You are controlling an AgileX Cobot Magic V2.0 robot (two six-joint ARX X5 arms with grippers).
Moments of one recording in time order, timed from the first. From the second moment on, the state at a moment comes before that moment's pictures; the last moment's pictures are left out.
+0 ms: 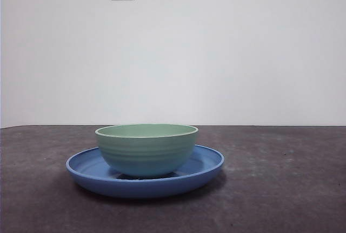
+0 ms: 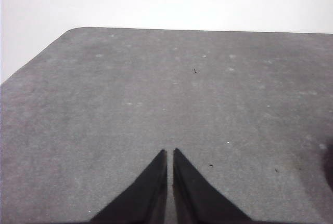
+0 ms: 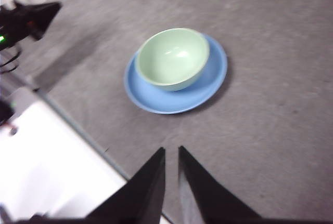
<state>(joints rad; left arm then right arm) 0.02 0.01 0.03 -0.18 0.03 -0.01 0.75 0.51 1.04 -1.11 -0.08 0.26</state>
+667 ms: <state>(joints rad) 0.02 0.01 0.03 -0.18 0.03 -0.01 -0.06 0.06 0.13 -0.18 0.06 0.10</state>
